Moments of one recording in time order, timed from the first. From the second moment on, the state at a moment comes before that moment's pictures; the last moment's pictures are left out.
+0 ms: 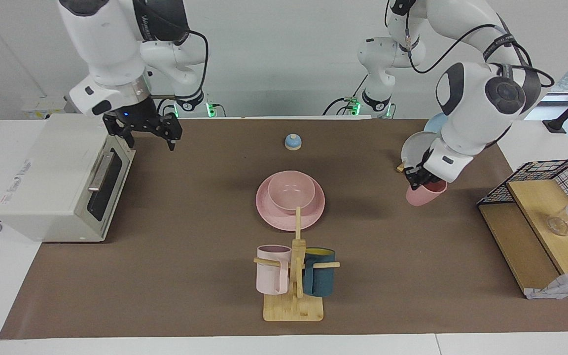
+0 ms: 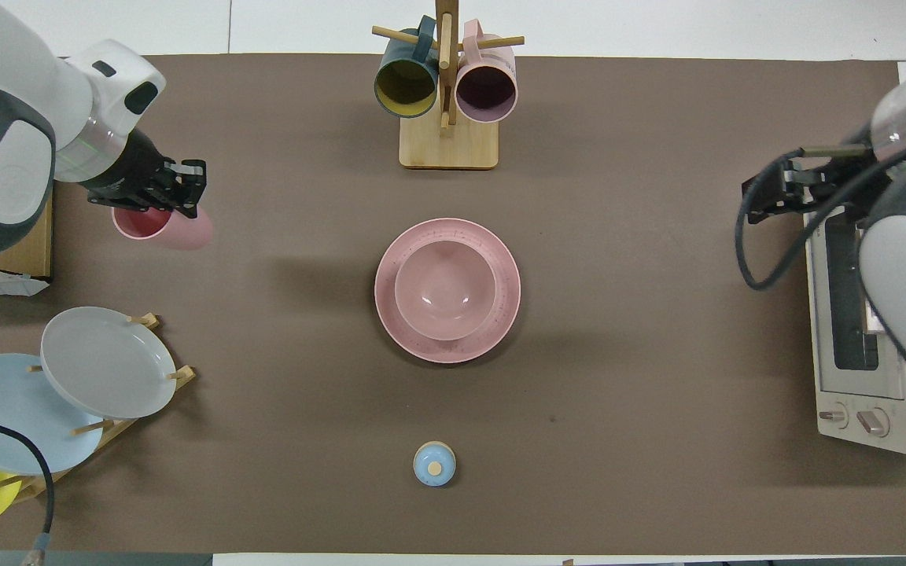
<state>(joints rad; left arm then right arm) -0.18 0.28 -0.08 -1.41 -0.07 1.60 -0.33 0.09 0.10 0.02 -1.42 -0.06 1.47 0.14</state>
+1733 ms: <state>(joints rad) -0.63 0.51 -0.08 -1.40 -0.11 1.88 -0.96 0.06 -0.04 -0.15 -1.64 -0.03 1.52 -0.06</state>
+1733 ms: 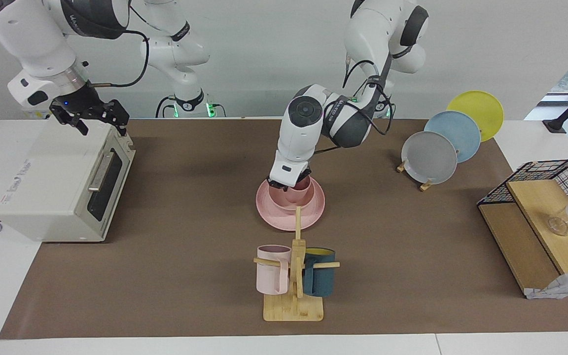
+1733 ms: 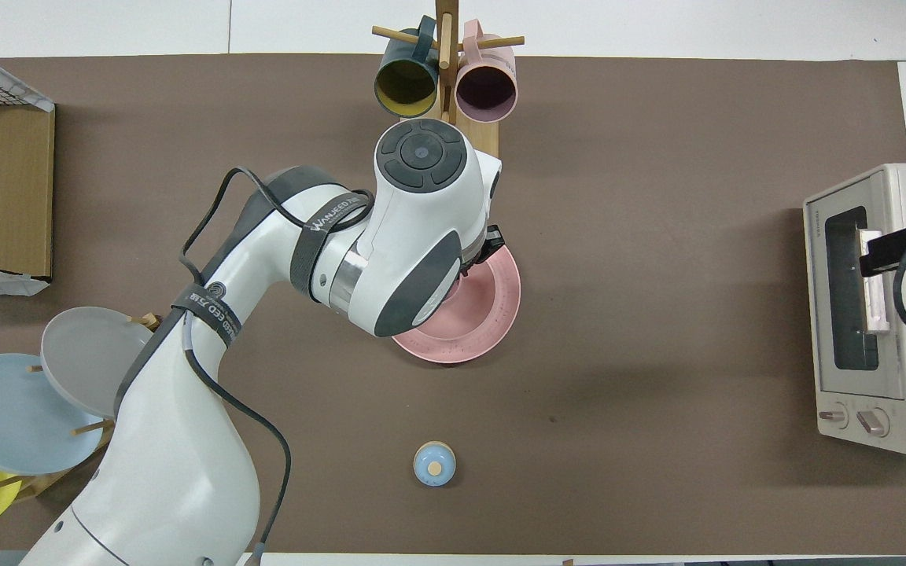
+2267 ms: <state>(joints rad) -0.64 0.51 -0.08 -1.46 -0.10 1.96 -0.96 0.07 -0.03 -0.12 -1.64 -0.03 1.52 -0.05</state>
